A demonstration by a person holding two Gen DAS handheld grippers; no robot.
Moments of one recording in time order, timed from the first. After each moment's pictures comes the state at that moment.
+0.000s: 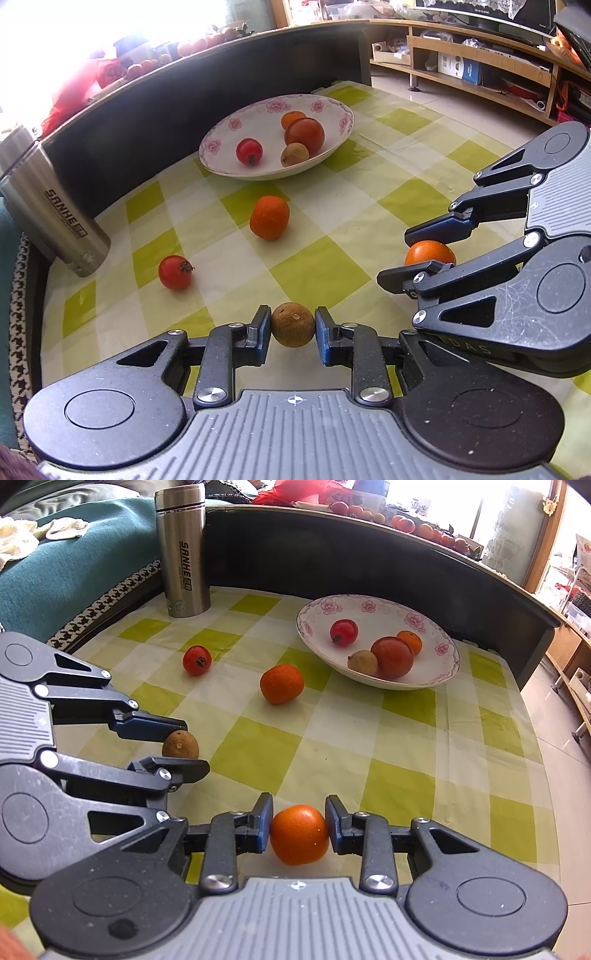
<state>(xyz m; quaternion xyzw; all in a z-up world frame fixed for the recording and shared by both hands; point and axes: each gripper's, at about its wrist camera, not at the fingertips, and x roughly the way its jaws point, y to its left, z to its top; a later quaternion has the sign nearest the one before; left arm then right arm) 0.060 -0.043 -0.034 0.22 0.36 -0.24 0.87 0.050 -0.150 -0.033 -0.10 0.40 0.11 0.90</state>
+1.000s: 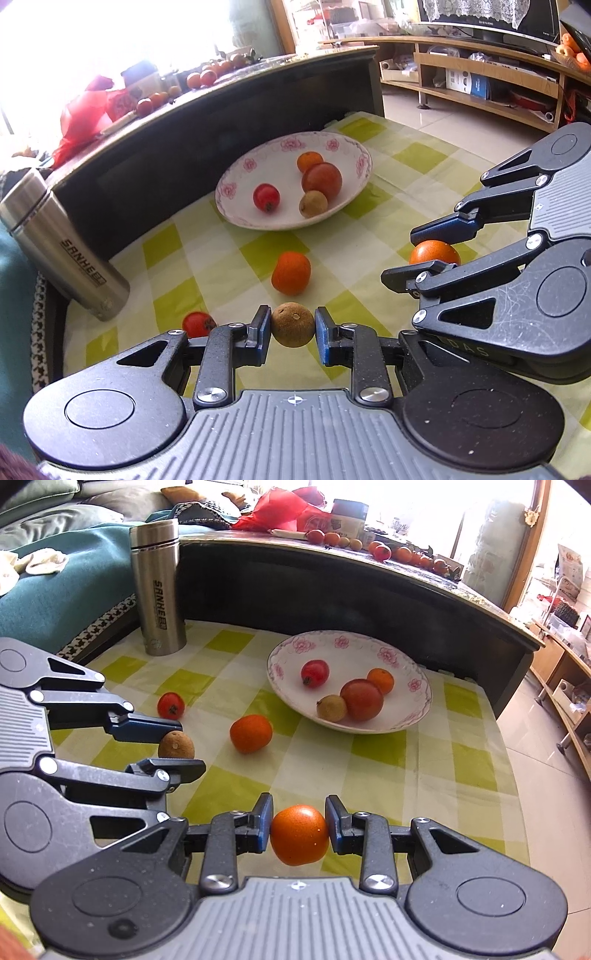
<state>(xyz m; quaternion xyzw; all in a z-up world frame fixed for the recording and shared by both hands) 0.079 -0.056 -0.012 0.23 0.33 -0.23 0.89 0.066 -0.159 -0.011 -0.10 0.37 0.08 0.92</state>
